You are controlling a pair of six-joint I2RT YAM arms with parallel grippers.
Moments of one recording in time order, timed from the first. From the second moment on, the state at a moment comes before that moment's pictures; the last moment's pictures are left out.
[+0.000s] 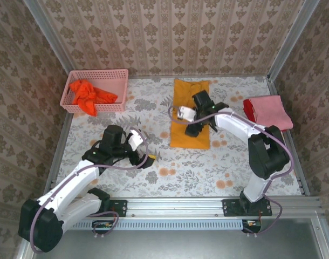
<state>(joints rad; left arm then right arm) -0.52 0.93 0.58 -0.35 0.57 0.27 0.45 1.73 1.24 -0.58 -0.15 -0.77</state>
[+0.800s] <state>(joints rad) -0.52 0.96 0.61 -0.40 0.50 0.24 0.57 1.77 1.07 -0.53 -0.10 -0.81</state>
